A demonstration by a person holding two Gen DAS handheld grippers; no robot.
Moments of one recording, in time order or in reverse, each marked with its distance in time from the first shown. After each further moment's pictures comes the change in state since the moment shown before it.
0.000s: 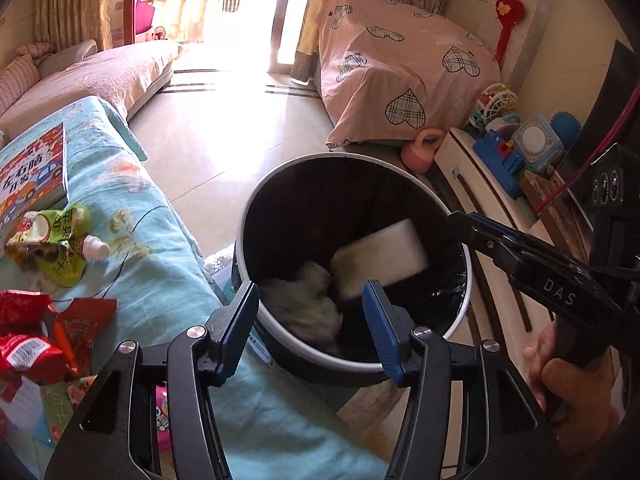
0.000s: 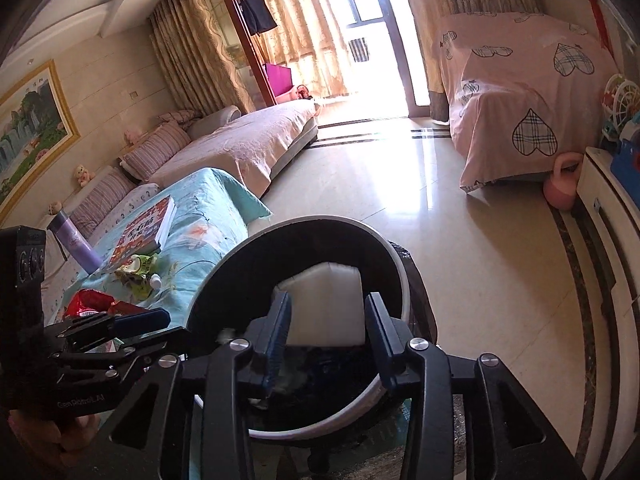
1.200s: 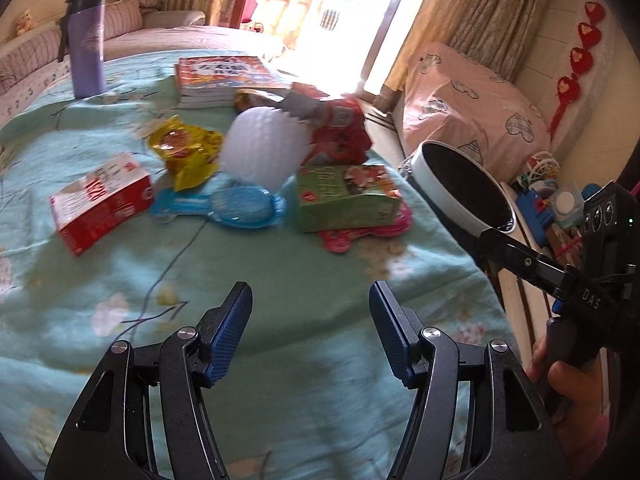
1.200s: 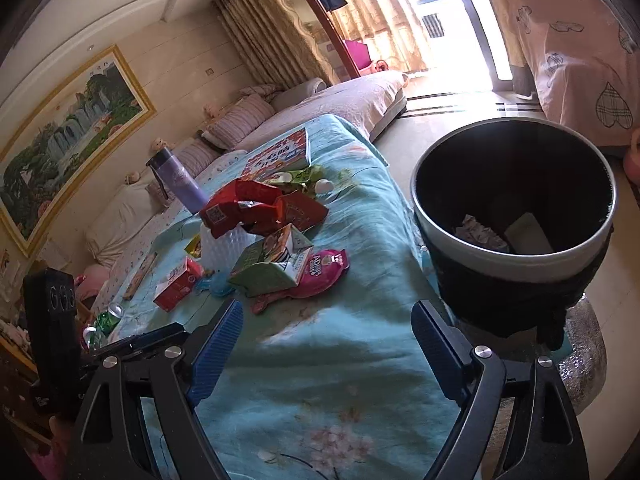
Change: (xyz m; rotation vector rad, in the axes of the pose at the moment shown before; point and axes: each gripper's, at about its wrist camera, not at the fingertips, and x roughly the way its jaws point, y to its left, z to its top) left arm -0.136 0.134 -0.167 -0.288 -0.110 0.132; right arm -0.016 0.150 -0.098 -0.066 0.092 0.299
